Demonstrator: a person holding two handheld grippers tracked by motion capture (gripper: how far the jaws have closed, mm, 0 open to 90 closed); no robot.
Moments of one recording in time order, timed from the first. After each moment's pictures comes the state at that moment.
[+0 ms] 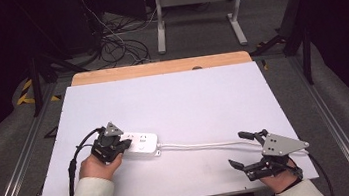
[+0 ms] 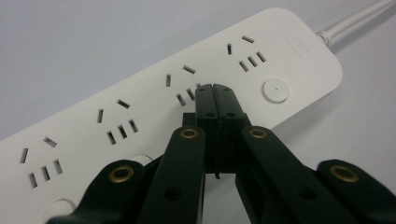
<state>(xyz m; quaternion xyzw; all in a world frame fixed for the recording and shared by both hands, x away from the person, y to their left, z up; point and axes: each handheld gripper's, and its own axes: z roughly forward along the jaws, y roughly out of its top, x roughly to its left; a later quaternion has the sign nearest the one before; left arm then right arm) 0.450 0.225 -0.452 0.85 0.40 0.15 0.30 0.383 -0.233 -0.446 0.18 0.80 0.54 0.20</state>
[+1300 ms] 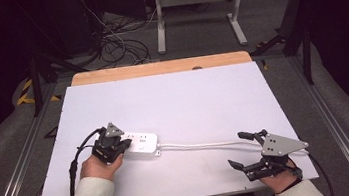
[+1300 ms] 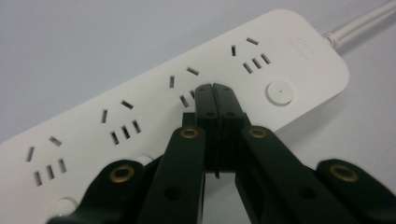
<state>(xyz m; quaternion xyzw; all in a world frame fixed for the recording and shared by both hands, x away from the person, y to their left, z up) 0.447 0.224 -0.449 0.85 0.40 0.16 0.30 0.383 -0.233 -0.447 0.18 0.80 0.54 0.20</state>
